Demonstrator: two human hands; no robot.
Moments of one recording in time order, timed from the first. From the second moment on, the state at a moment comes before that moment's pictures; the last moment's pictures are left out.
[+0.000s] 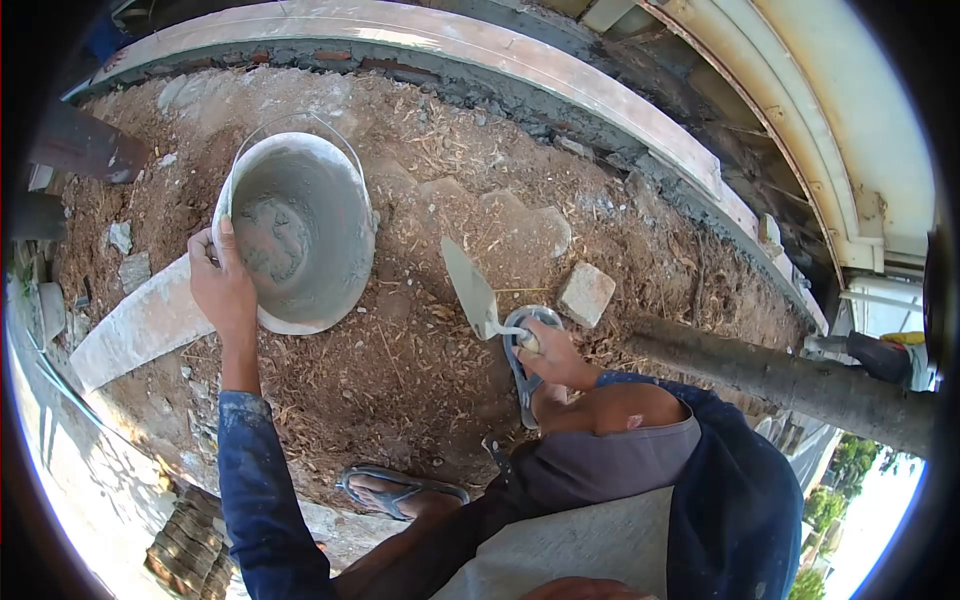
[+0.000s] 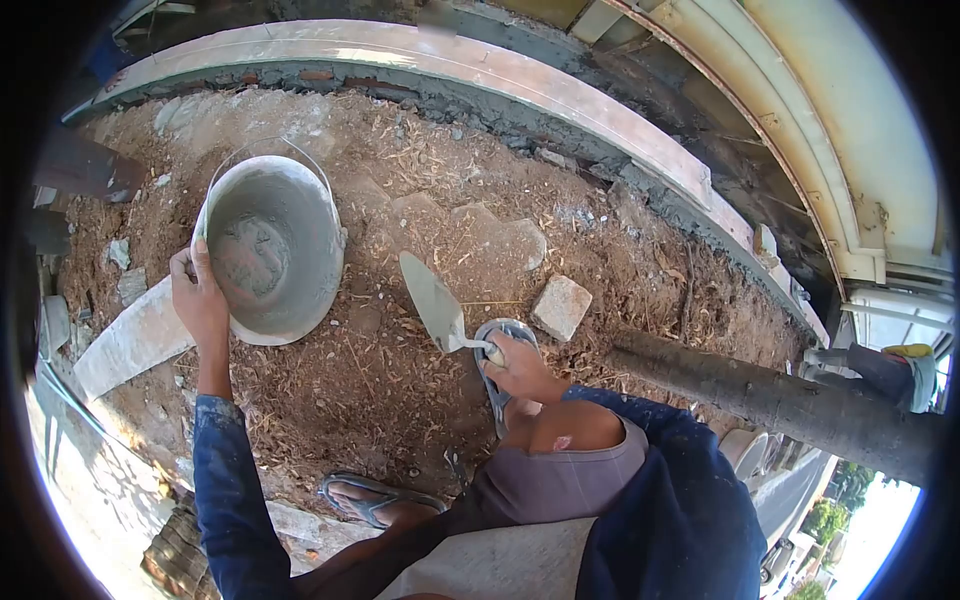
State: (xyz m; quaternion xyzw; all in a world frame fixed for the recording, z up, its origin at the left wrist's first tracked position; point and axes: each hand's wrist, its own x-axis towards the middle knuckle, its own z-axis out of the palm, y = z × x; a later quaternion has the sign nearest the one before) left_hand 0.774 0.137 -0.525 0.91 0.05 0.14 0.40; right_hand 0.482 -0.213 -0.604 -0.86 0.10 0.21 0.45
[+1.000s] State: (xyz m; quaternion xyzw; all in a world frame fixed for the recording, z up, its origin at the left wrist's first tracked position) left_hand 0.766 0.175 -0.501 0.84 0.06 0.12 0.52; right_hand 0.491 -0.179 -0.586 -0.95 0.07 0.25 0.17
